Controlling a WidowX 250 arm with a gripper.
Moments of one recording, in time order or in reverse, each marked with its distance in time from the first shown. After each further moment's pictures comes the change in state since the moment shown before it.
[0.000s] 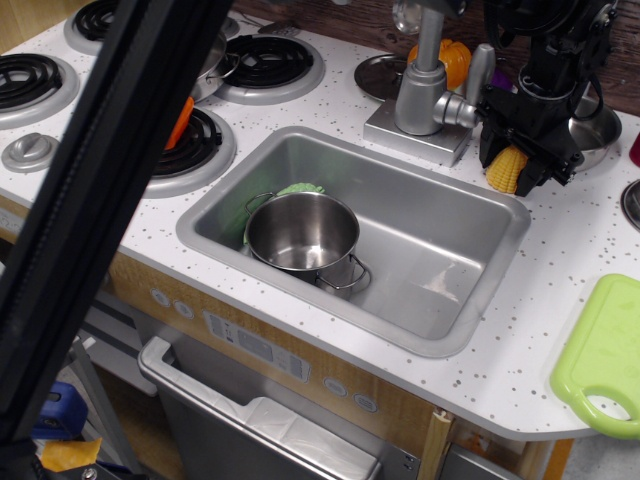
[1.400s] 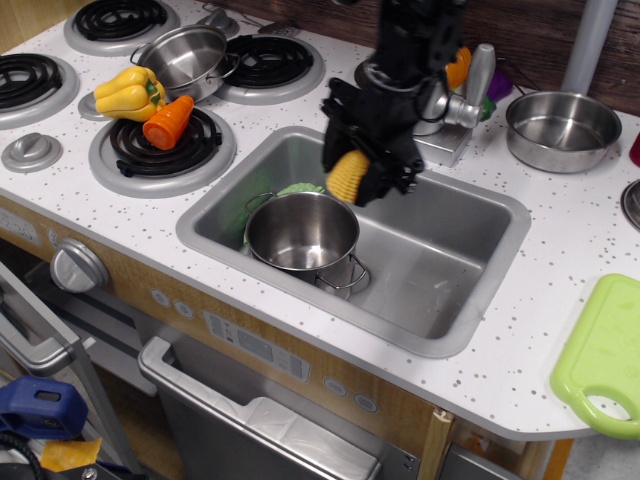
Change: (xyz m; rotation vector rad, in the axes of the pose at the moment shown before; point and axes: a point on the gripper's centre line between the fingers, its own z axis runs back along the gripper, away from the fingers) arm -0.132 0.049 0.046 0.077 0.201 -0.035
